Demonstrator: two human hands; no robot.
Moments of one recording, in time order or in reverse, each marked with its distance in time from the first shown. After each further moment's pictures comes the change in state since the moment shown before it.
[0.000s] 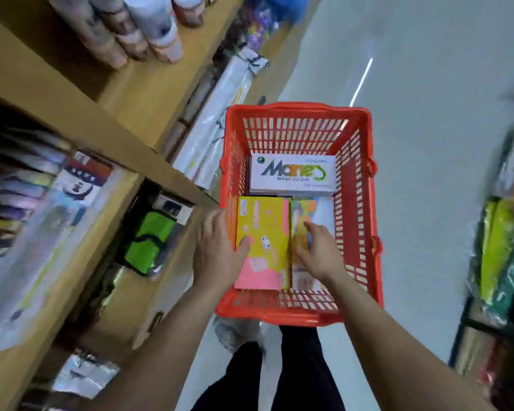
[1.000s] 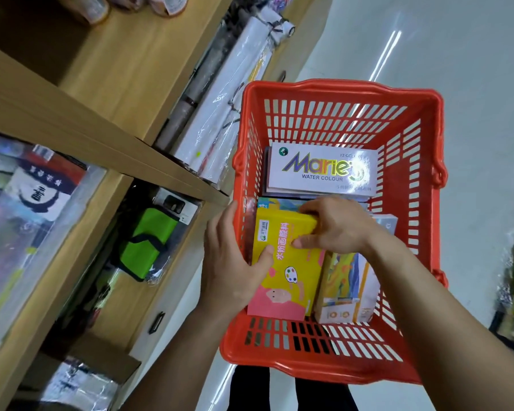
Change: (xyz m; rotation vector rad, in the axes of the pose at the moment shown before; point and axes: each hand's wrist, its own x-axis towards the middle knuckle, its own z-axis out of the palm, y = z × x) left_hand 0.030 -0.027 0.027 -0.198 0.090 -0.007; right_hand 0.090 -0.066 -0.046 -0.458 -0.320 -0.331
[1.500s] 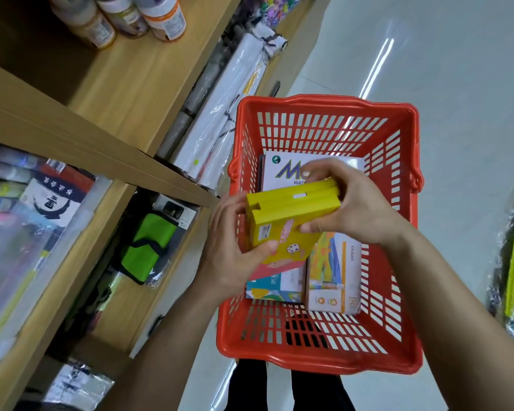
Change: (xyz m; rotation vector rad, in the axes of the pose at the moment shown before) left_hand 0.021 0.029 -0.027 -0.211 -0.222 0.072; right_hand -0.043 -0.001 -0.053 0.755 0.297 -0.236
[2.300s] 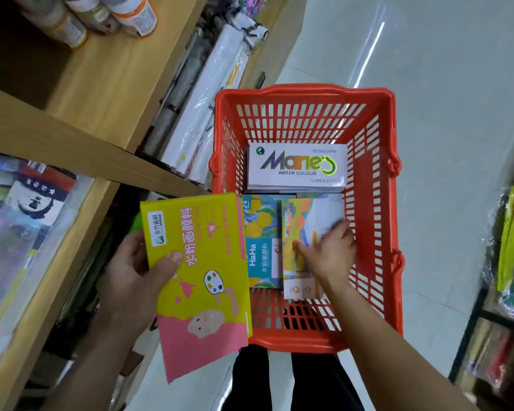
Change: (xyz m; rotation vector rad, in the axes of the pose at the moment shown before) left_hand -0.063 0.005 -0.077 -0.299 0.222 -0.320; right_hand -0.055 0.141 0.107 -0.485 0.548 0.742
